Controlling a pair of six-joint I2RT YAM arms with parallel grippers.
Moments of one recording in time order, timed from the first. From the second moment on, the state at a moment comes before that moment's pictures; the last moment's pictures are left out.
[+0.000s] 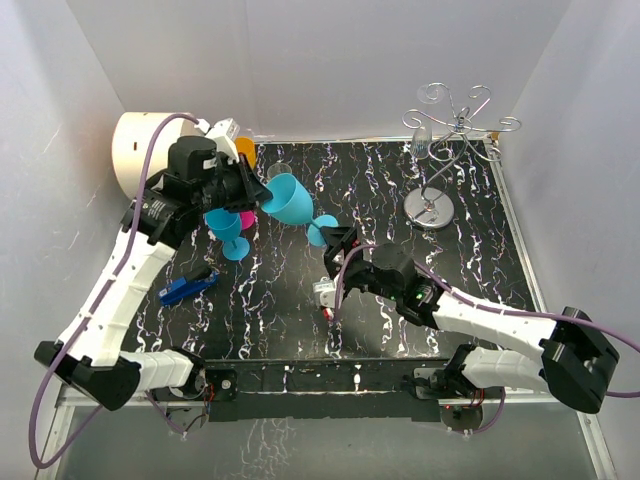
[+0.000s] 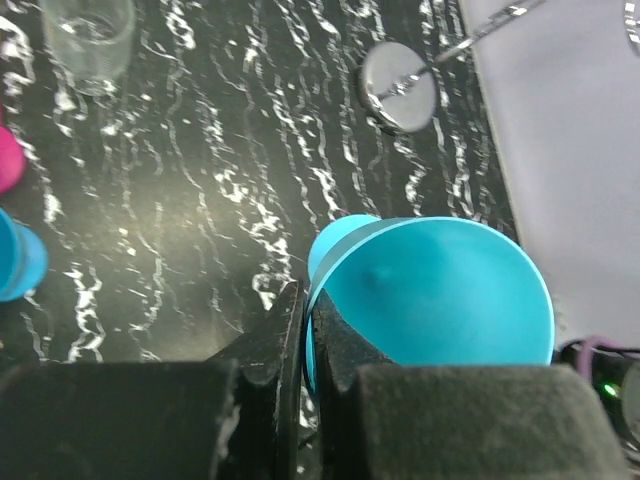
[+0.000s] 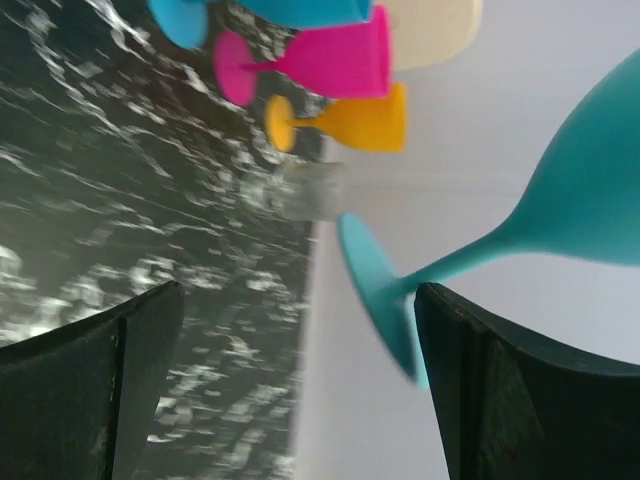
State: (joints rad) left arm -0.46 1.24 1.54 -0.81 0.19 -0.53; right arm 0.90 1.13 0.59 0.34 -0.14 -1.44
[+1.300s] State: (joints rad) left arm -0.38 1.66 1.38 -0.45 -0.18 -0.22; right arm 0.71 1.21 0.87 -0.13 0.18 0.25
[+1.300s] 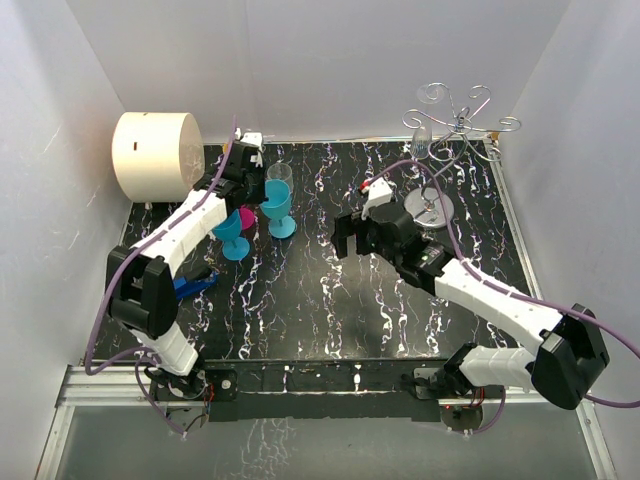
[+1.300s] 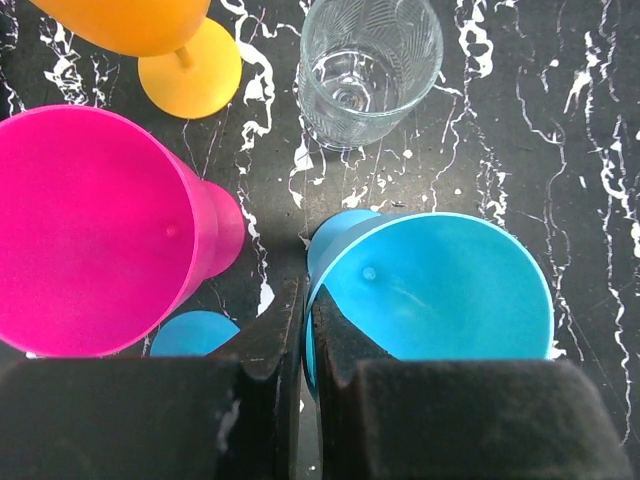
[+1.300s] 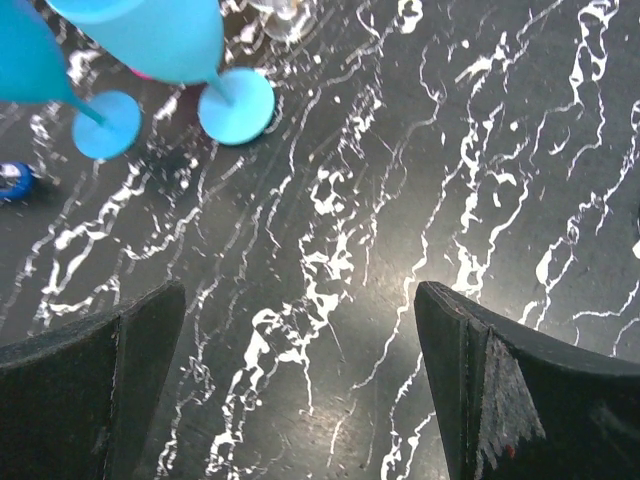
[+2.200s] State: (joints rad) left arm -0.35 1.76 1.46 -0.48 -0.15 -0.18; right arm 0.44 1.35 1.44 -0.28 0.08 0.18
